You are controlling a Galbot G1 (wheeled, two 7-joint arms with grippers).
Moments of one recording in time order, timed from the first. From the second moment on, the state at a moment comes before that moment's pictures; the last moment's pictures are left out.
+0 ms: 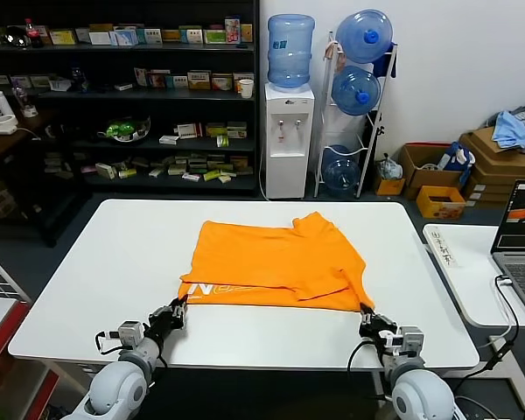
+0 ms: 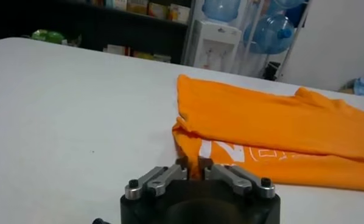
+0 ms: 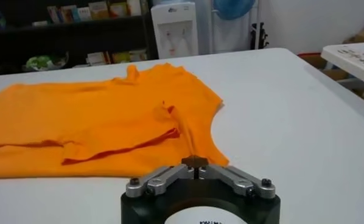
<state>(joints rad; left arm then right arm) 1.19 -1.04 -0.24 -1.63 -0.70 0.15 -0.12 -1.31 1.09 0.35 1.79 0.63 -0.31 0.23</state>
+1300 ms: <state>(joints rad) 1.60 -0.98 -0.36 -2.02 -0.81 0.26 -0.37 -1.71 0.98 0.48 2.12 0.69 -0.35 0.33</state>
